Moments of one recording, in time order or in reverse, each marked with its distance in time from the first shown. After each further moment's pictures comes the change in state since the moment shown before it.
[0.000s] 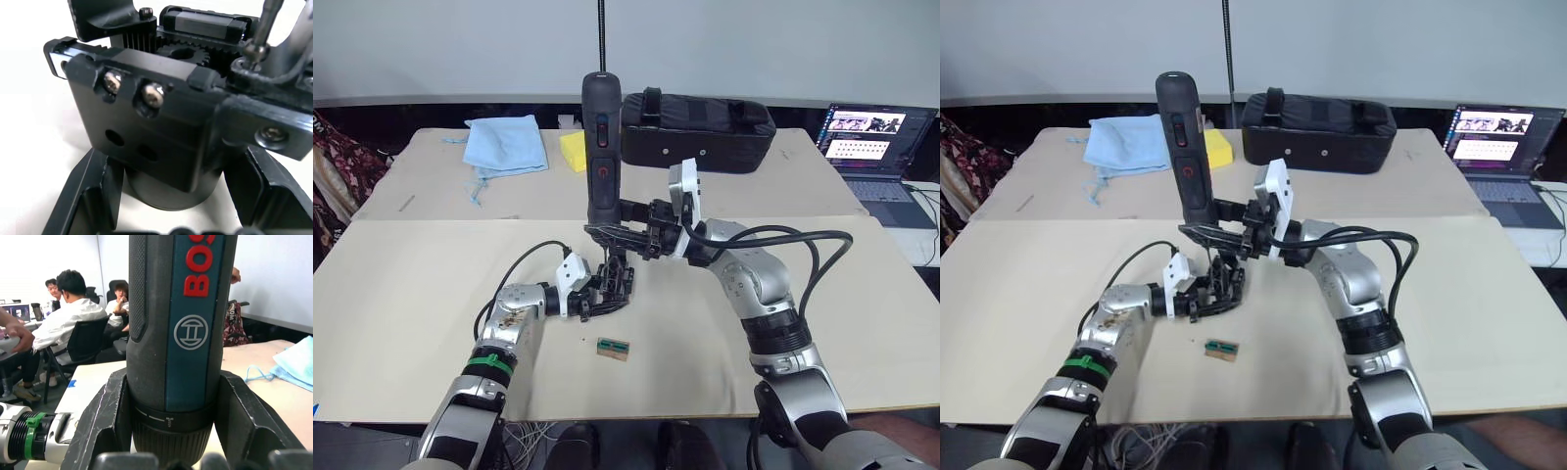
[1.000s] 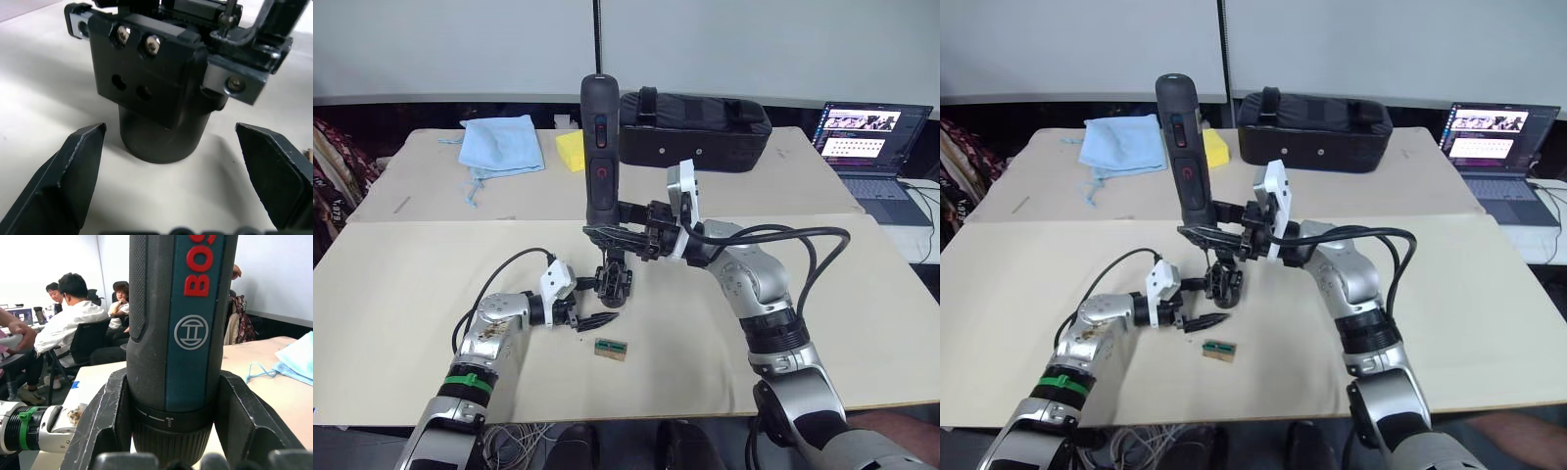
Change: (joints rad) left arm 0.106 0.073 0.006 -0.169 -0.046 0.090 0.031; right arm -0.002 0.006 0.000 0.013 0.011 0.012 0.009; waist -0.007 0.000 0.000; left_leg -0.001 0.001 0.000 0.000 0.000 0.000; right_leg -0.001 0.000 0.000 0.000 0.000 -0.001
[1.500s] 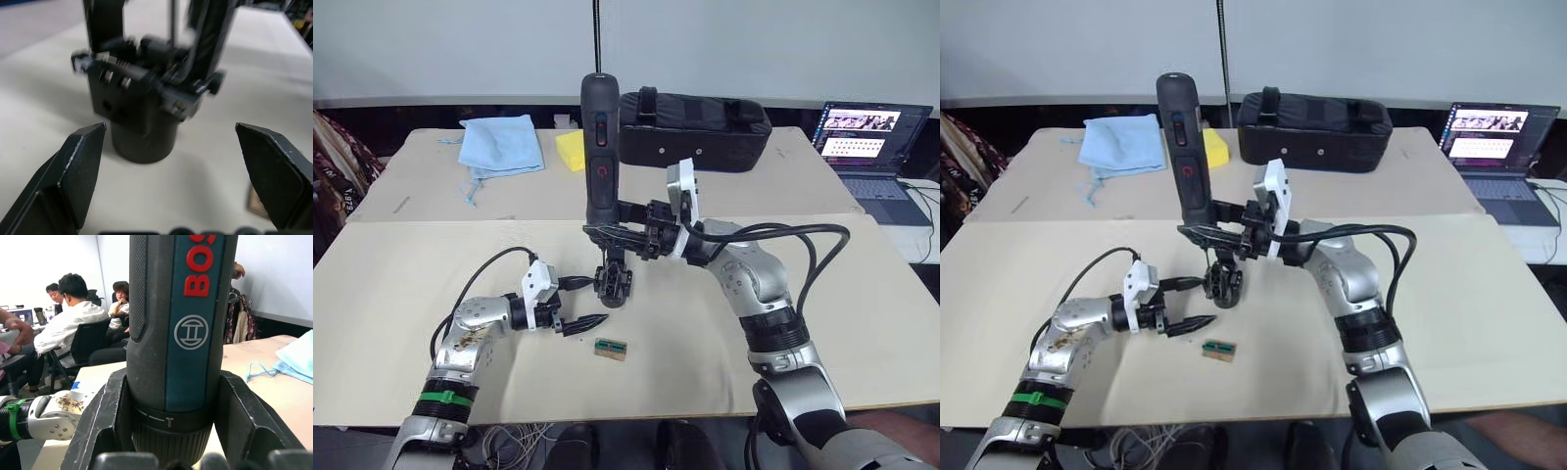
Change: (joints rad) left arm 0.097 0.076 0.046 -0.173 -0.073 0.056 -0.030; right arm -0.009 0.002 -0.003 0.009 0.001 0.009 0.002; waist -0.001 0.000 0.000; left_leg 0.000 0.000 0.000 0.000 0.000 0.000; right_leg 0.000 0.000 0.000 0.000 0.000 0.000
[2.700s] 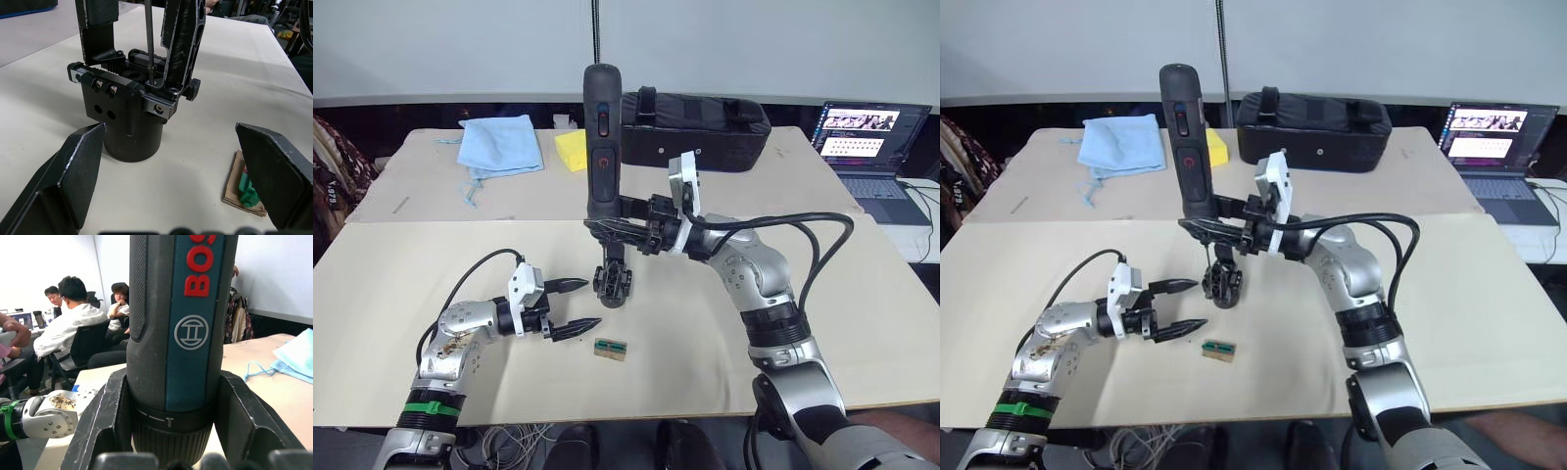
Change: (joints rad) left arm 0.079 0.041 0.057 -0.108 -0.097 0.024 -0.052; right arm -0.027 -0.002 -0.020 0.016 0.010 0.029 -0.003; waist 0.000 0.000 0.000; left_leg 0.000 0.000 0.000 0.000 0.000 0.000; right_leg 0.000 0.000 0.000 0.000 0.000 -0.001
